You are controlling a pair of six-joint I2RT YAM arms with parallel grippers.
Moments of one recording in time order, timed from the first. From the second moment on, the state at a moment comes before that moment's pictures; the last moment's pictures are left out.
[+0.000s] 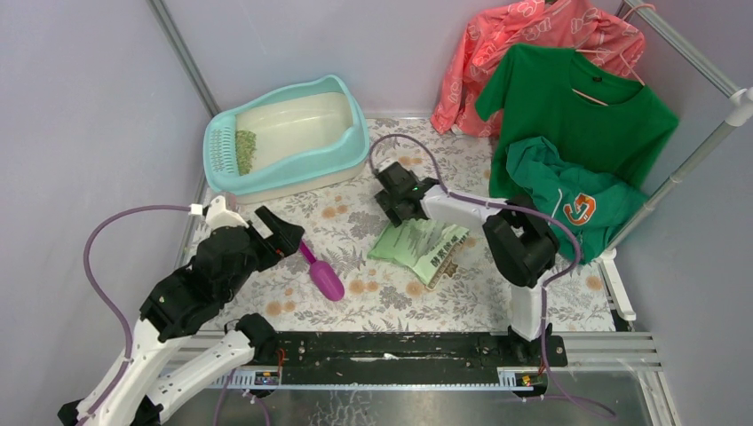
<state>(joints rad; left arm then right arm) -0.70 0.54 0.99 -0.97 -0.43 -0.91 0.76 1.99 1.40 -0.44 0.35 -0.07</state>
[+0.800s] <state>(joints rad) -0.70 0.60 0.89 -0.88 -0.31 -0.94 0.51 1.58 1.06 -0.24 -0.11 0.66</state>
